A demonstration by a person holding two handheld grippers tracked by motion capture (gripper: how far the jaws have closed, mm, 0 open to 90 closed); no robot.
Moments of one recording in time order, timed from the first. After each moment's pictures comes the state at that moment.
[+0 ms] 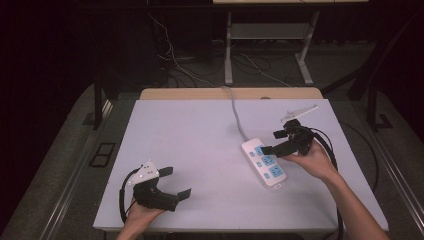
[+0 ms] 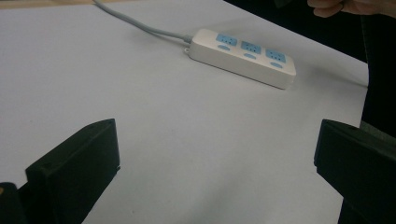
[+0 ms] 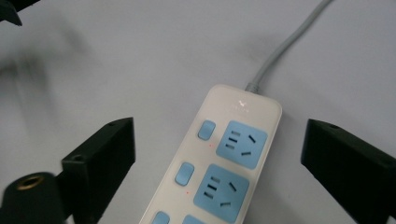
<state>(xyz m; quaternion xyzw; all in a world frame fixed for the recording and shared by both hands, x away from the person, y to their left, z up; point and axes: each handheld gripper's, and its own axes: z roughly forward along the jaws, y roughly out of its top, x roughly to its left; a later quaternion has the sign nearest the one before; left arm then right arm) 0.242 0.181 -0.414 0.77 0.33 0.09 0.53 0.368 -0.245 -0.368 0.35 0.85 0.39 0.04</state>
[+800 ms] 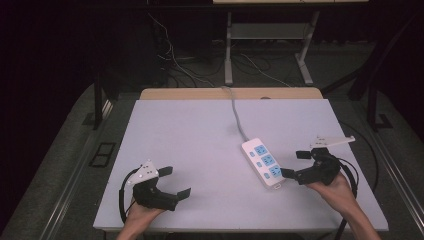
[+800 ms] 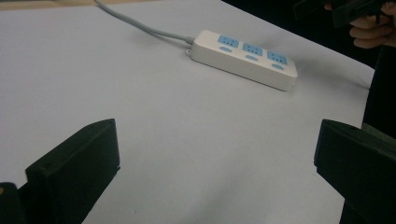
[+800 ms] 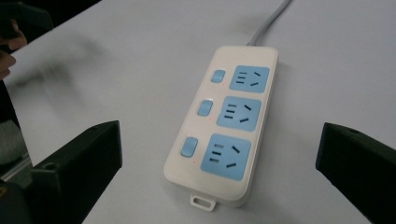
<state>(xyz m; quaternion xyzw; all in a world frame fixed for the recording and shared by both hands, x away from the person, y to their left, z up) 0.242 0.182 -0.414 0.77 0.34 0.09 0.53 0.290 -0.293 -0.388 0.40 0.80 0.45 0.06</state>
